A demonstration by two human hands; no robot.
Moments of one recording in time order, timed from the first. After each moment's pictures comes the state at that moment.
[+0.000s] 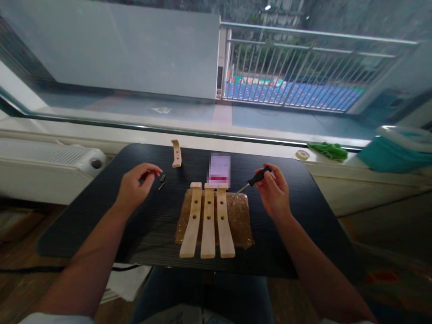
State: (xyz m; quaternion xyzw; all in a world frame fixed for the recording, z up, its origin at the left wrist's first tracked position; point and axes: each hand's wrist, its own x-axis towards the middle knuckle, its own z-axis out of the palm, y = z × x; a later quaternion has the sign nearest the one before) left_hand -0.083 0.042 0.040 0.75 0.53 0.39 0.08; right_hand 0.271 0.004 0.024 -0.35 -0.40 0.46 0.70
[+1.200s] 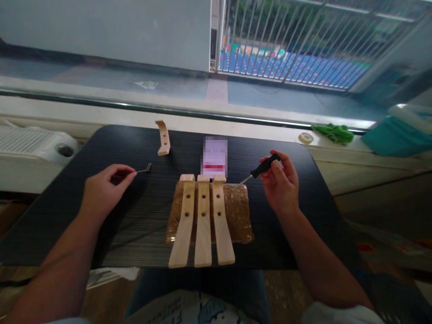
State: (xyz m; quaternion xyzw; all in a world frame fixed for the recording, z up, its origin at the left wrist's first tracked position) left_hand -0.119 0.042 0.001 0.70 0.63 0.33 0.06; right_hand 0.270 -0.002 0.034 -0.42 -0.40 0.43 0.69
